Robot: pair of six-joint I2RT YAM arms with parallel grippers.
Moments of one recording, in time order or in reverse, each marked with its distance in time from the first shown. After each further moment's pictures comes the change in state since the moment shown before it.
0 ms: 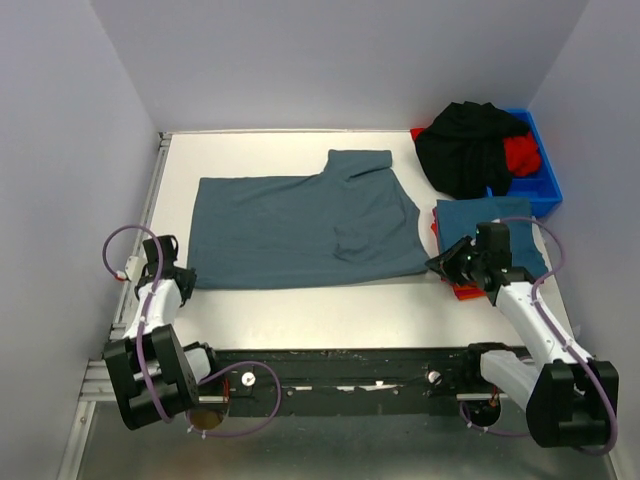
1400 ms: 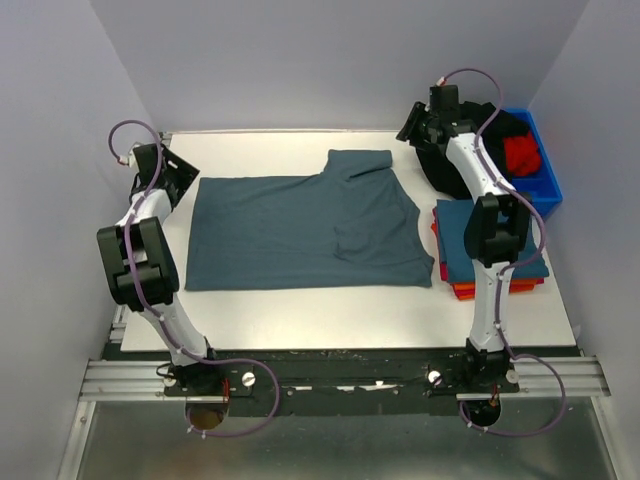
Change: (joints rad) left arm -0.066 0.657 0.760 0.306 0.224 0.266; right arm 0.120 1.207 1.544 -0.138 0.138 -0.389
